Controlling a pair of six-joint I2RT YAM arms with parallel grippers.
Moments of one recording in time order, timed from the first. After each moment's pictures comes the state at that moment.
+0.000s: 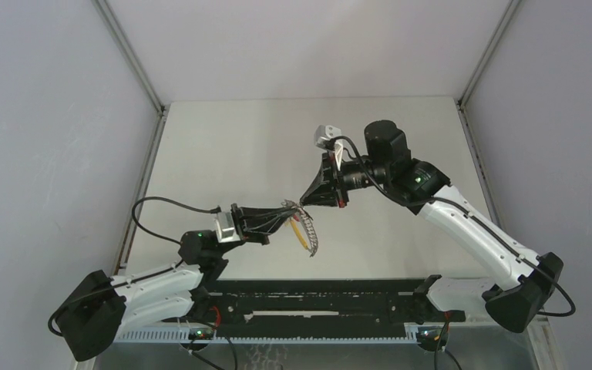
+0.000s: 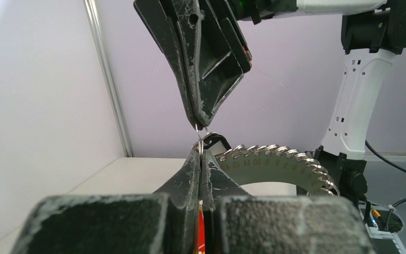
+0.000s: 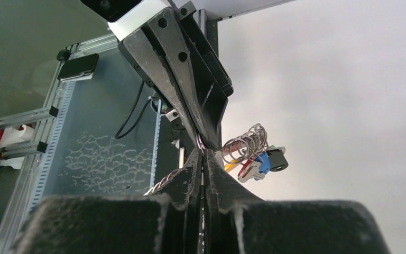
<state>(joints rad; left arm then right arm) -0.80 0.95 0.21 1.38 0.44 -0.16 0.70 1.22 1.26 -0.41 -0.92 0.04</state>
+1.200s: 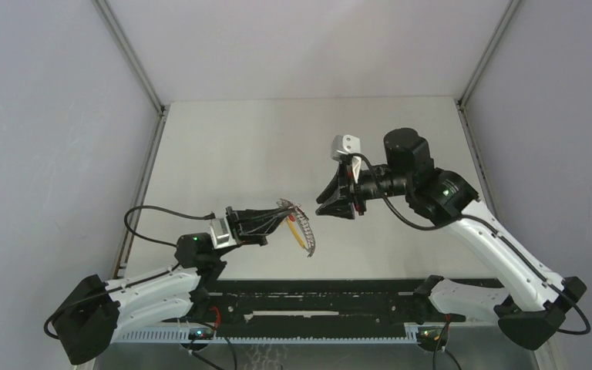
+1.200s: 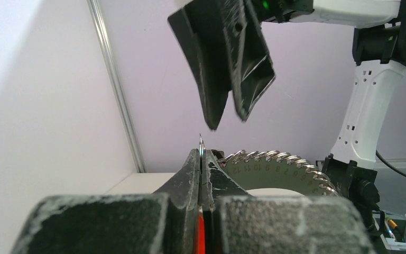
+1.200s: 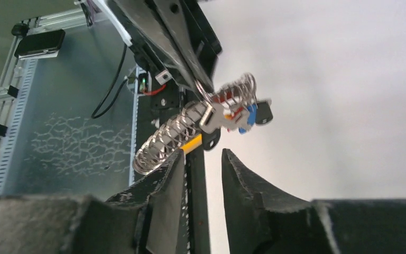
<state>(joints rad) -0.83 0.90 0.21 1.39 0.41 -0.10 0.71 1.13 1.32 -0.68 -0.79 -0.11</state>
